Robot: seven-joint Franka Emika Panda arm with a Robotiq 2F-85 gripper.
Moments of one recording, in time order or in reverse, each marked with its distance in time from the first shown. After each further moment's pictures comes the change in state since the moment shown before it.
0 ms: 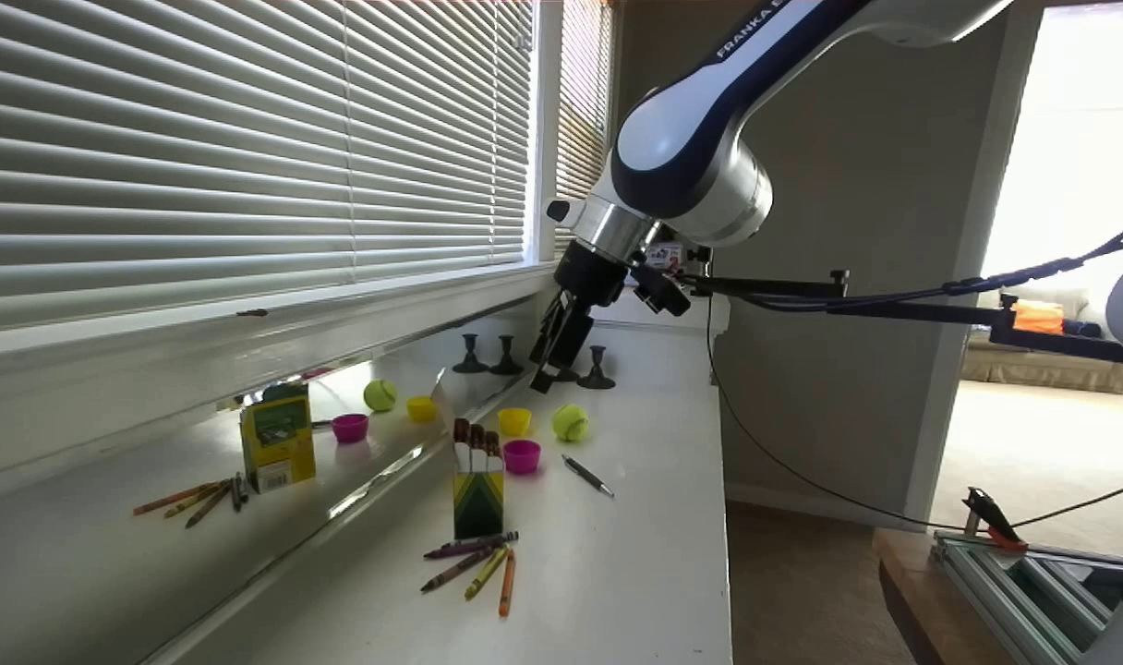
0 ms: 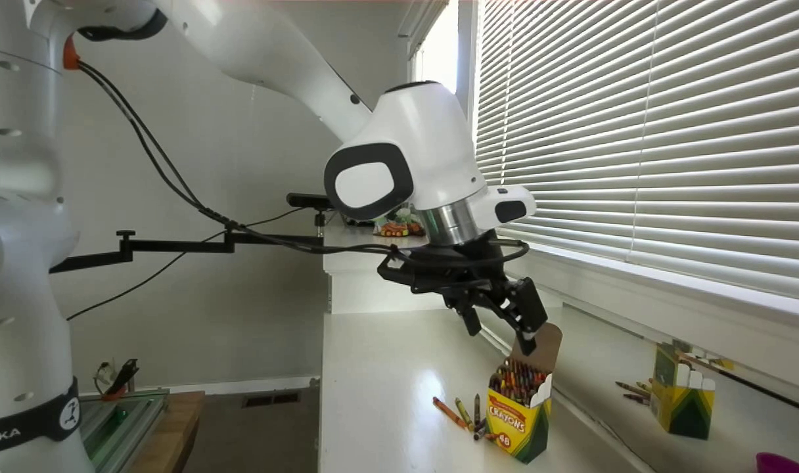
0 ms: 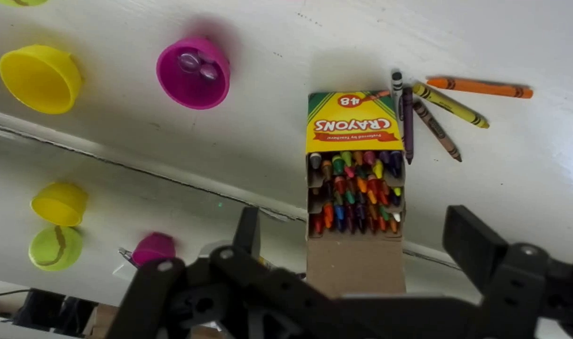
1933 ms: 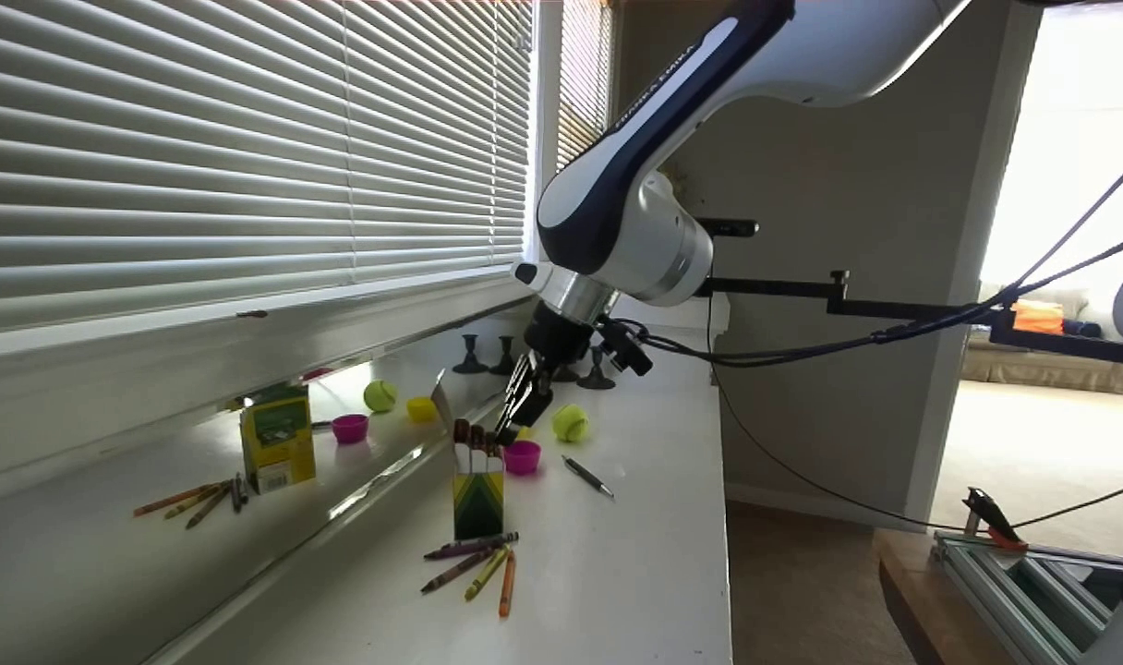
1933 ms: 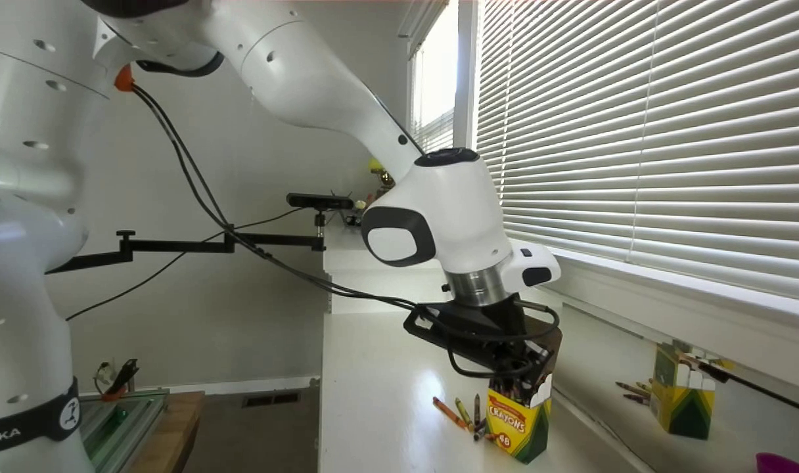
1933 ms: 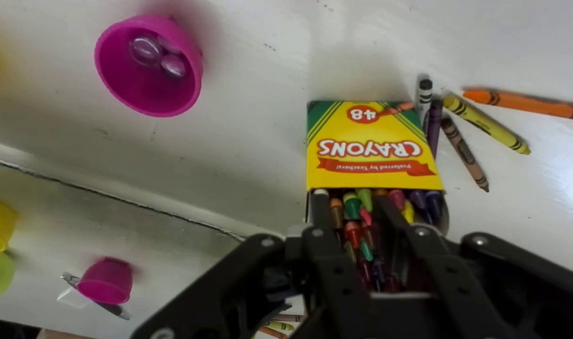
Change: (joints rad) arm -0.094 0.239 0.125 0.143 0.354 0.021 -0.344
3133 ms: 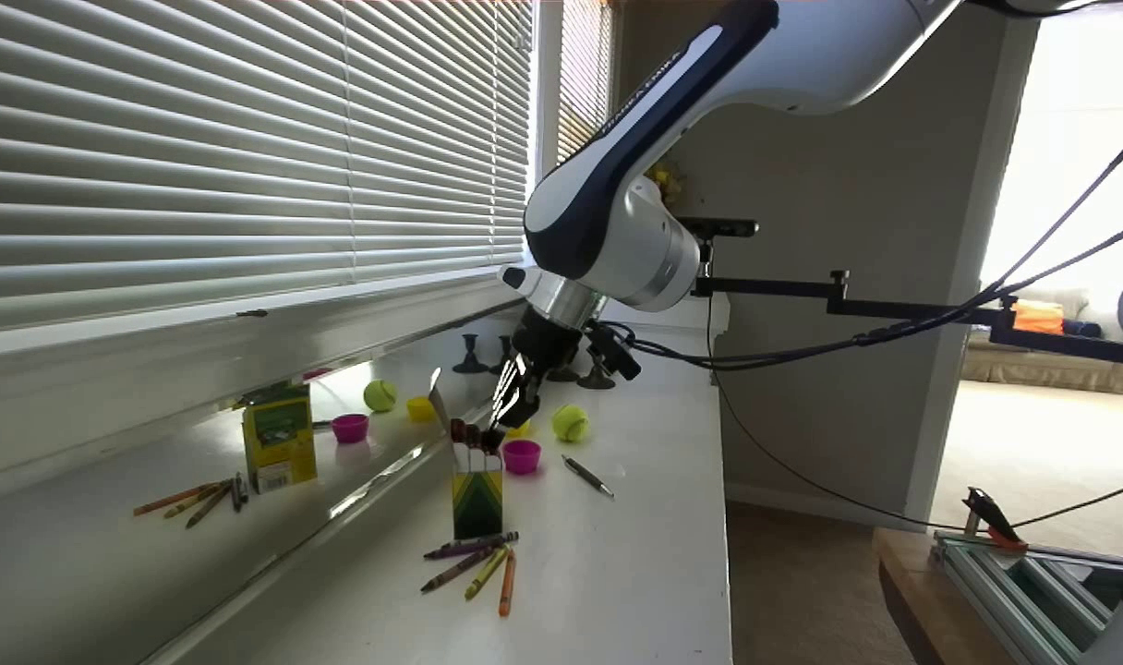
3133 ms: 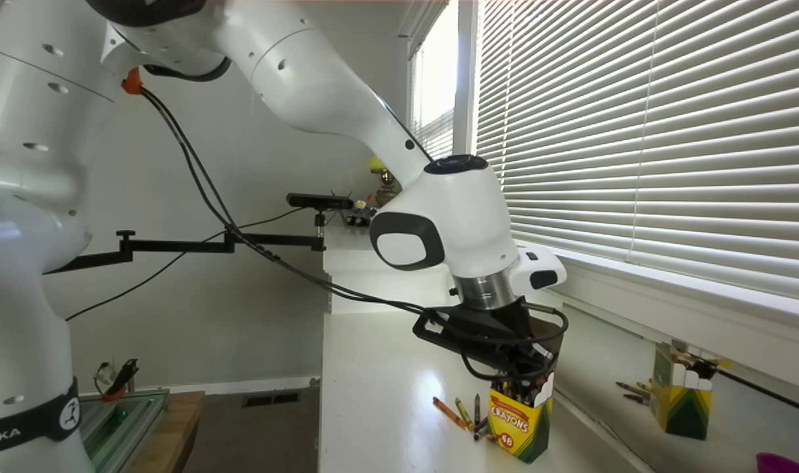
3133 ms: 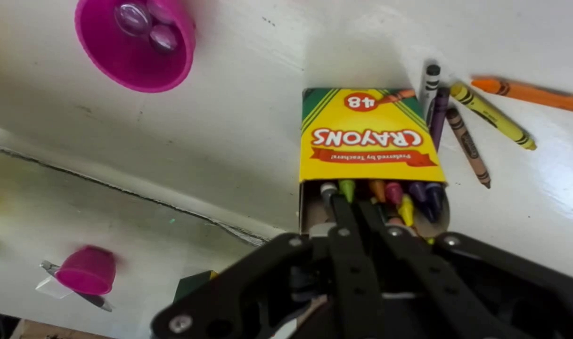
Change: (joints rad) arm -0.052 0.034 0.063 0.041 0.001 0.000 -0.035
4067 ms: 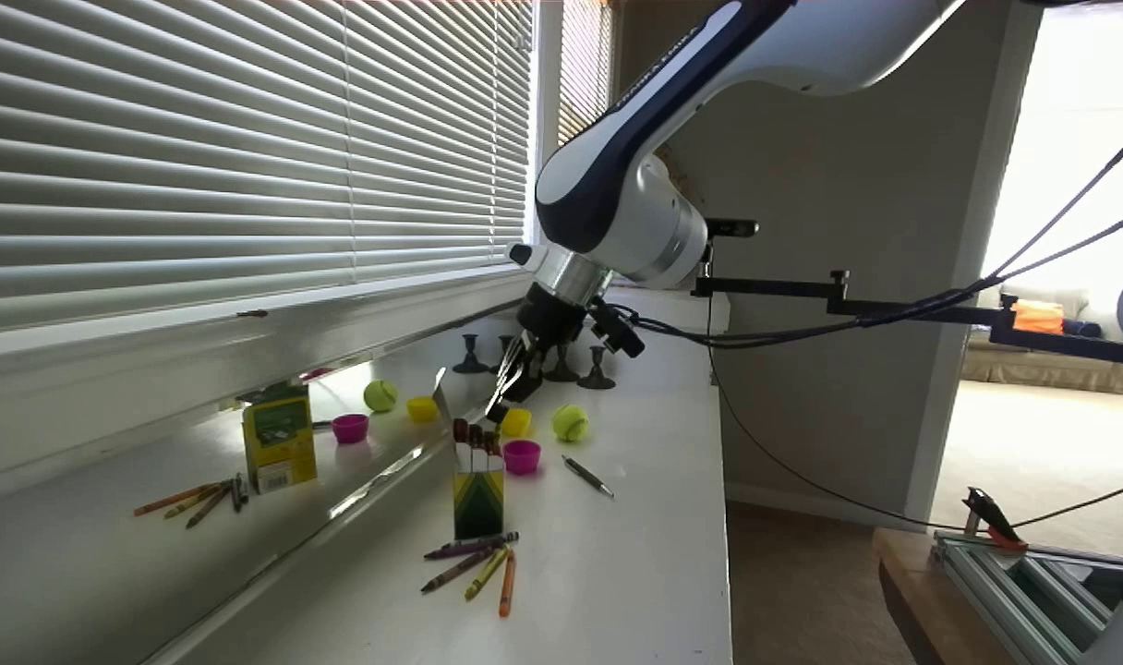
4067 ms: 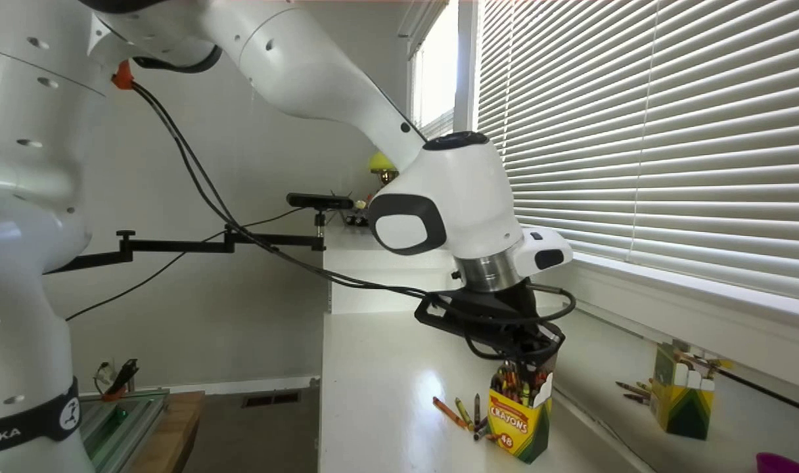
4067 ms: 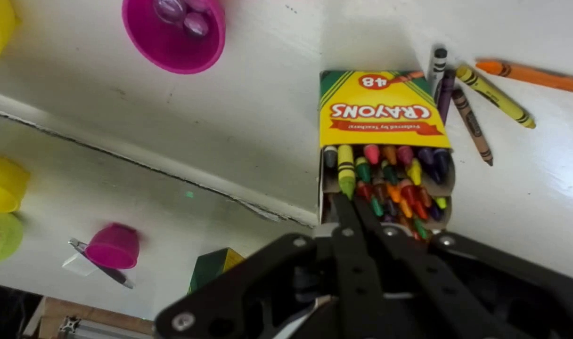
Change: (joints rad) arm 0.006 -0.058 -0.033 -0.011 -0.042 -0.028 0.027
